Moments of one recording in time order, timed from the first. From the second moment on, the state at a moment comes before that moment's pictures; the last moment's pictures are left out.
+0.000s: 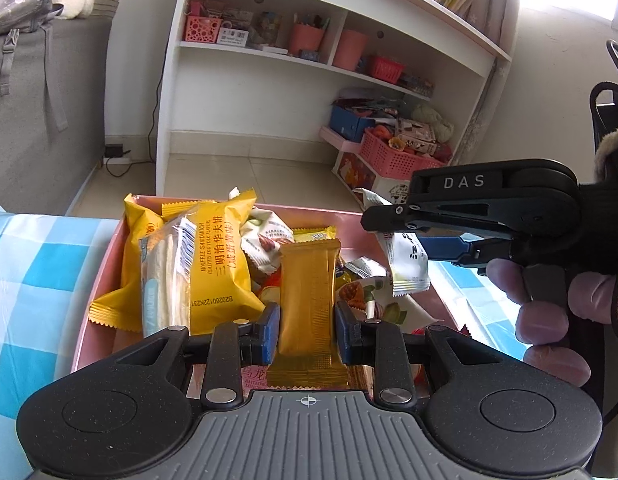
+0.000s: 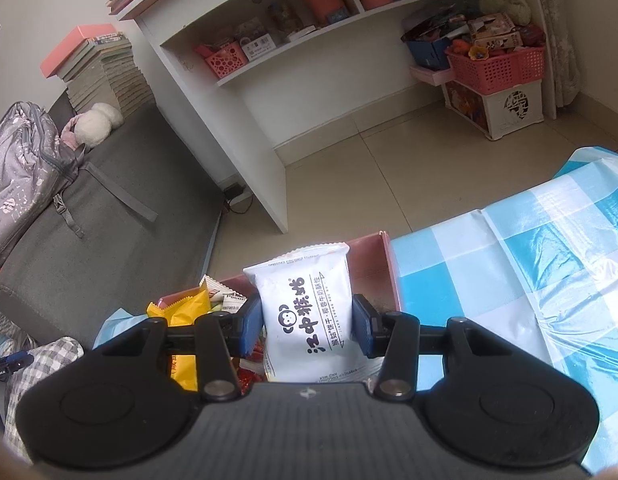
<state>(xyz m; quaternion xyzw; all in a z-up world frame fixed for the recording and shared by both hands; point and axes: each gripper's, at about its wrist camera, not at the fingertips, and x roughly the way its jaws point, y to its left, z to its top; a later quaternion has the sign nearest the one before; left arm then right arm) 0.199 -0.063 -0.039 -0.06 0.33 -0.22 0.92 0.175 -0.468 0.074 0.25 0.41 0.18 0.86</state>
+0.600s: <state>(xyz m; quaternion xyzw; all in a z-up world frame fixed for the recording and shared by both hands) 0.152 -0.063 -0.005 -0.01 0.35 -0.18 0.92 0.127 -0.492 0.097 0.23 0.42 0.16 0.86</state>
